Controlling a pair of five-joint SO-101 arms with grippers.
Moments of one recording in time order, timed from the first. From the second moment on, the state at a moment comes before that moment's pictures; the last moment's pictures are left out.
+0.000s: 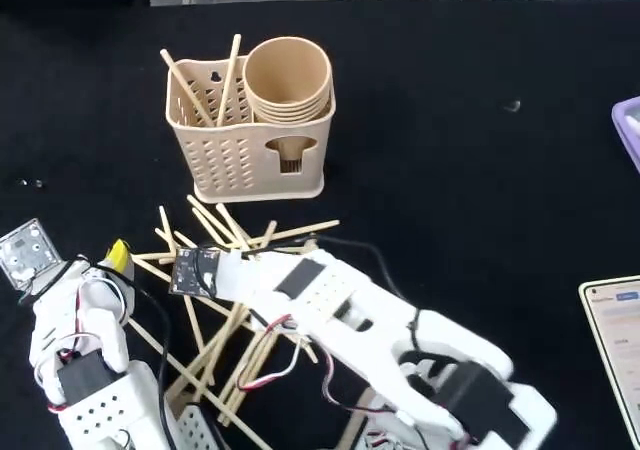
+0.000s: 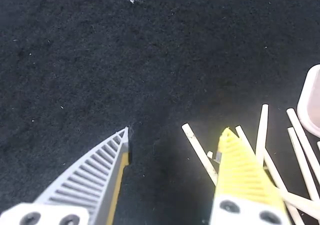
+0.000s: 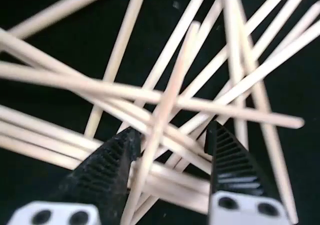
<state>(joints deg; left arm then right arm) -34.8 -104.0 93.0 55.9 3.3 -47.3 -15.3 55.5 42.0 37.6</state>
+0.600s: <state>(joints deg) -34.8 -104.0 93.0 55.9 3.3 -39.9 -32.7 53.3 50.6 38.3</state>
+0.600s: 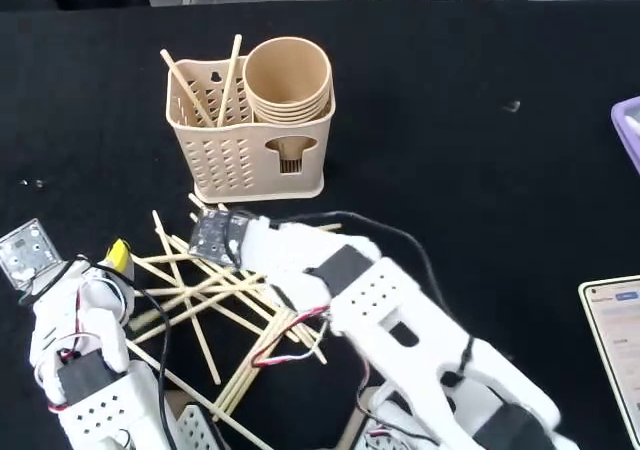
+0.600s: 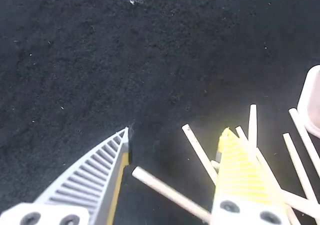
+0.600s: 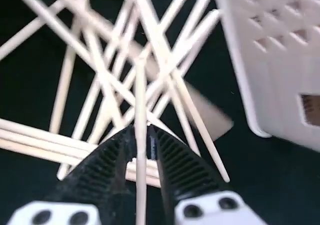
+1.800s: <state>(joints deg) -34.8 -104.0 93.0 55.9 3.3 -47.5 -14.8 52.1 41.2 30.6</state>
